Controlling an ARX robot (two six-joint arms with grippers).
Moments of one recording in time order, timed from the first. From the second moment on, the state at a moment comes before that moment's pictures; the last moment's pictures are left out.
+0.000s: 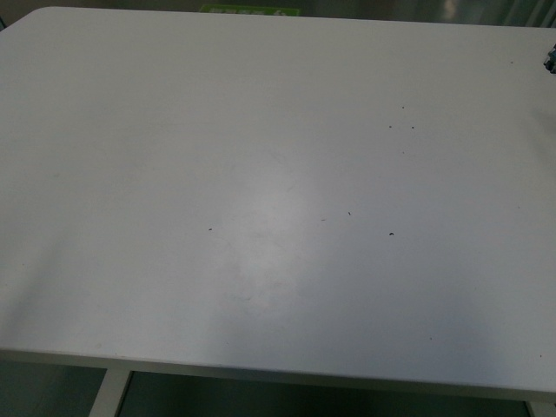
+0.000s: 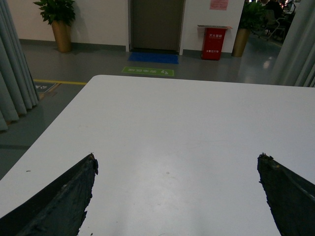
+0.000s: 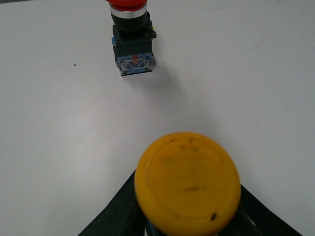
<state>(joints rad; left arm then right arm) 0.00 0.00 0.02 0.00 0.00 -0.01 -0.17 2.03 1.03 0.54 0.14 0.06</state>
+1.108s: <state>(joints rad) 0.00 0.00 0.02 0.00 0.00 -0.01 -0.14 1.51 0.80 0.49 -0.18 0.46</state>
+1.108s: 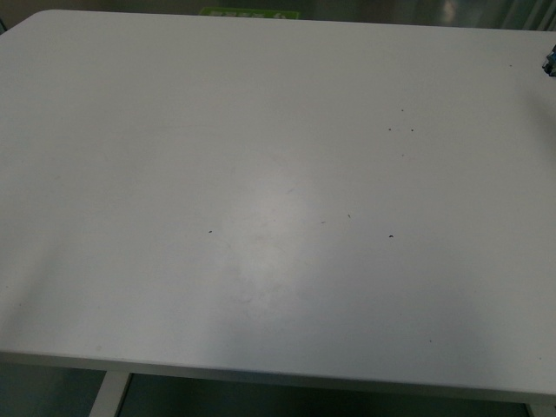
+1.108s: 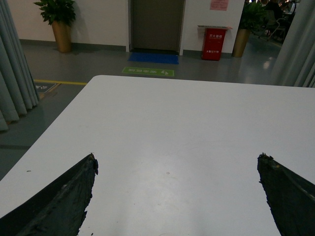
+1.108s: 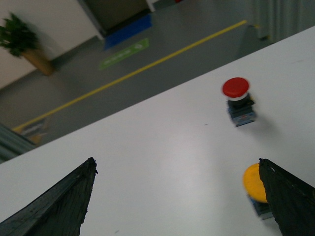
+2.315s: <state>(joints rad) 0.00 0.00 0.02 0.00 0.00 -0.01 0.00 0.85 0.04 0.80 0.00 0.00</state>
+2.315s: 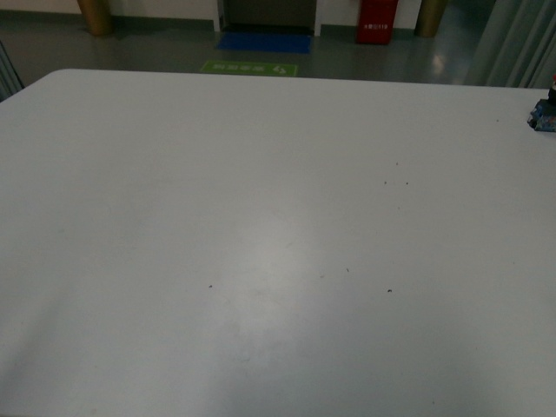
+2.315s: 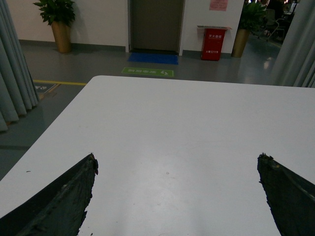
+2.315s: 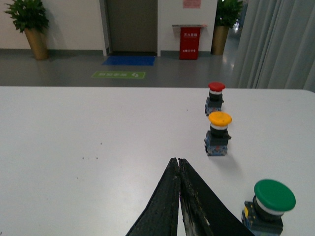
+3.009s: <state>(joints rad) 0.00 0.00 0.02 0.00 0.00 -0.01 0.00 0.40 0.00 0.40 0.00 0.00</state>
